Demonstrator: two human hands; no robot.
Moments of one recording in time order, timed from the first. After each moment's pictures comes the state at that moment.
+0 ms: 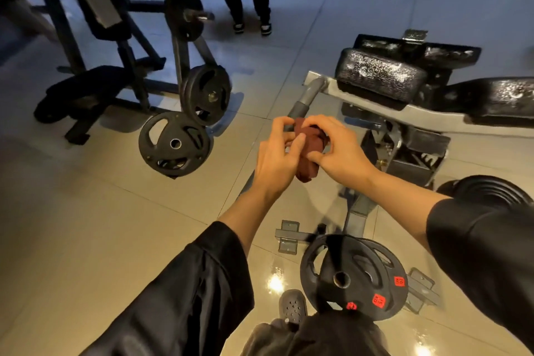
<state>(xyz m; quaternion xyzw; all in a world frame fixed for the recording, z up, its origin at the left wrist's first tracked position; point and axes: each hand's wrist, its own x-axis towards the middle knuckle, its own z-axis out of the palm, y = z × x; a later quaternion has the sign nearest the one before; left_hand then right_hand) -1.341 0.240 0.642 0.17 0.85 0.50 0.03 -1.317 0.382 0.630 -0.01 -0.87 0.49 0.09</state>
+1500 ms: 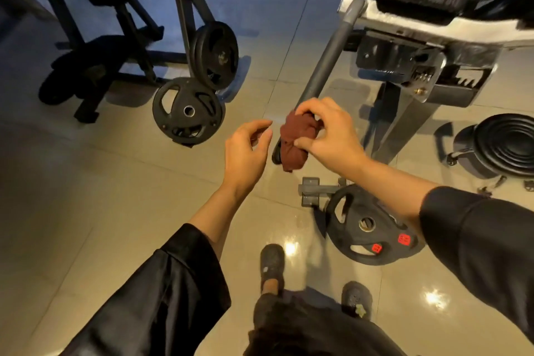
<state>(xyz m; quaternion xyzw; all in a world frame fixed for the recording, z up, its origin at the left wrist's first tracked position) -1.287 0.075 0.613 0.13 0.87 0.47 0.02 -1.247 0.241 0.609 -0.04 -0.85 0.52 0.13</state>
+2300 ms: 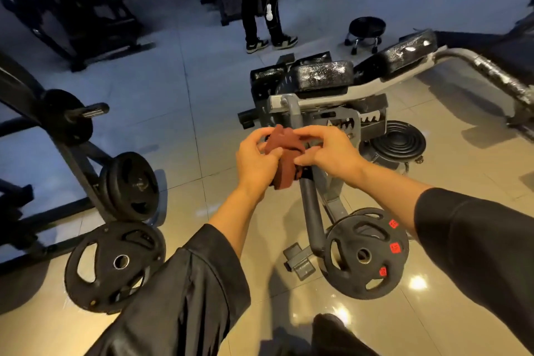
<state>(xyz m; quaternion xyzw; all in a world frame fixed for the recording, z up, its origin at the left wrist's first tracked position) -1.447 0.130 0.678 0.33 0.72 0.57 0.23 -1.331 0.237 0.676 -0.32 -0.76 0.53 0.20</state>
